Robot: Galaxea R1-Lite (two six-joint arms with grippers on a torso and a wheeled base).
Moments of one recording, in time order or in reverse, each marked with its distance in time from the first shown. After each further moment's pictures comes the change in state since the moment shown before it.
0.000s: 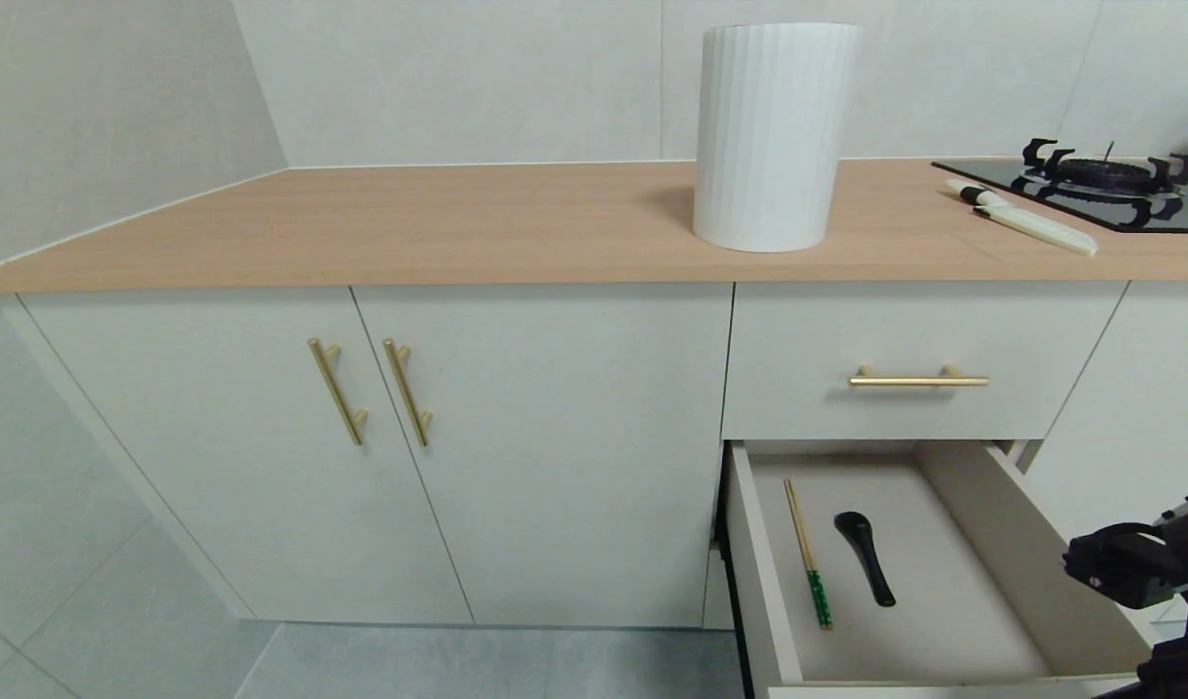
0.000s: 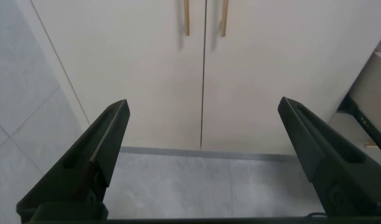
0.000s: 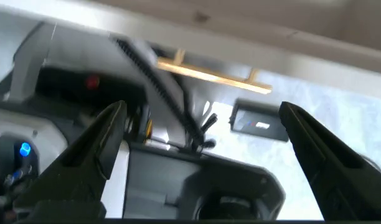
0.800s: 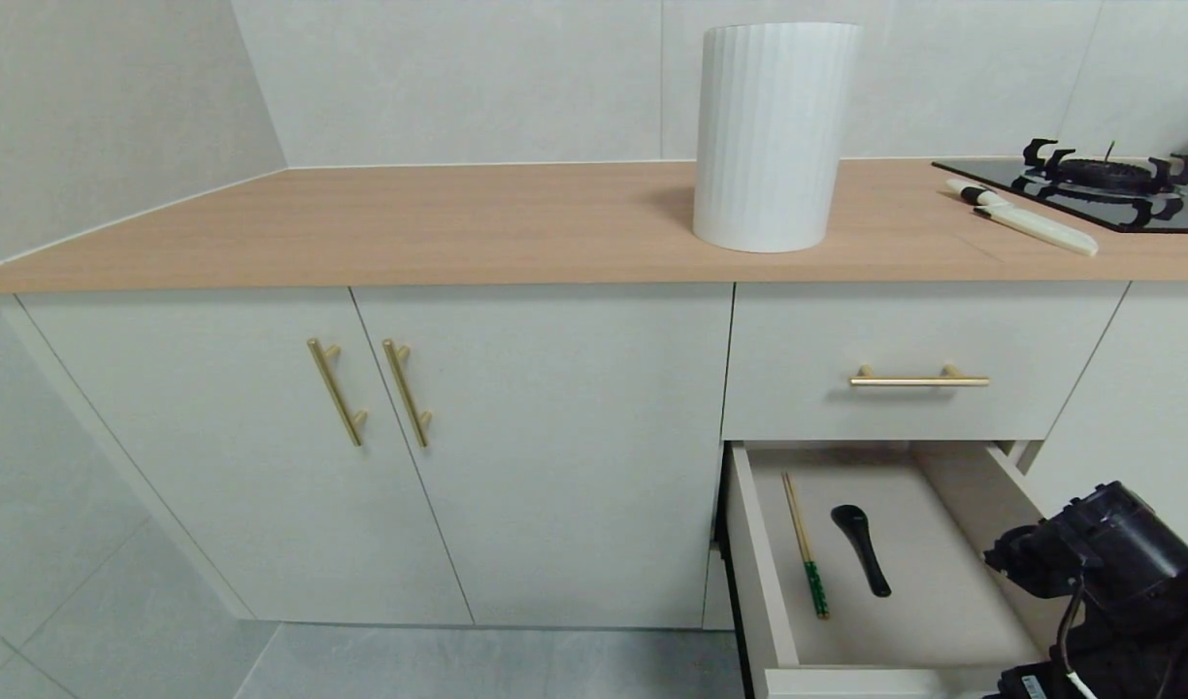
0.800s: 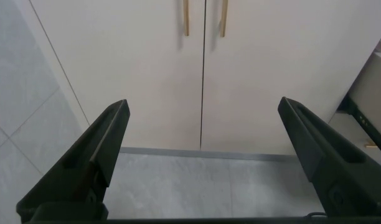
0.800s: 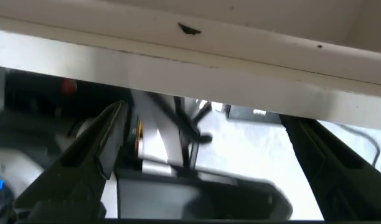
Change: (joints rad) left arm 0.000 0.000 0.000 0.000 0.000 0.000; right arm -0.003 0.234 0.058 -0.247 -0.081 0.076
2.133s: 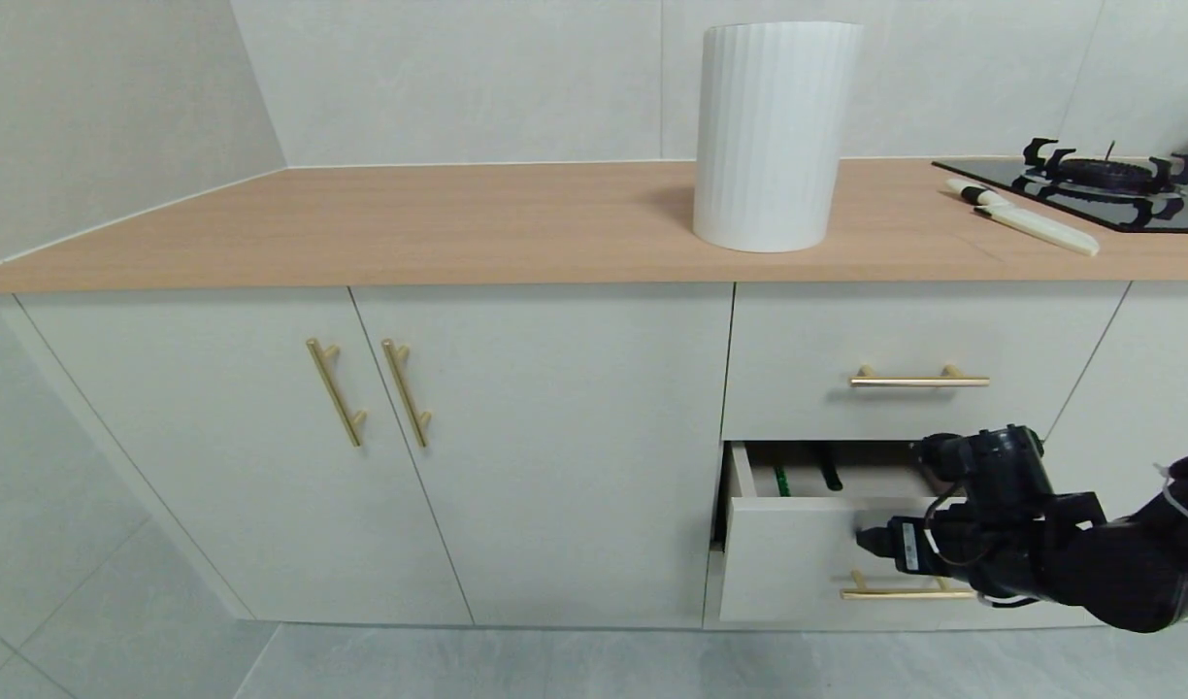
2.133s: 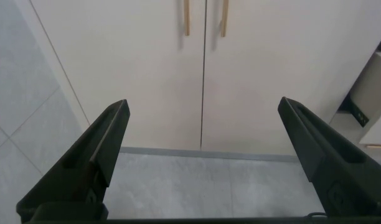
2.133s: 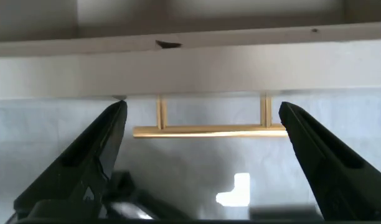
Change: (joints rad) left arm 0.000 0.000 0.000 0.000 0.000 0.000; right arm -0.153 0.441 -0.082 -0.809 -0.083 -0.027
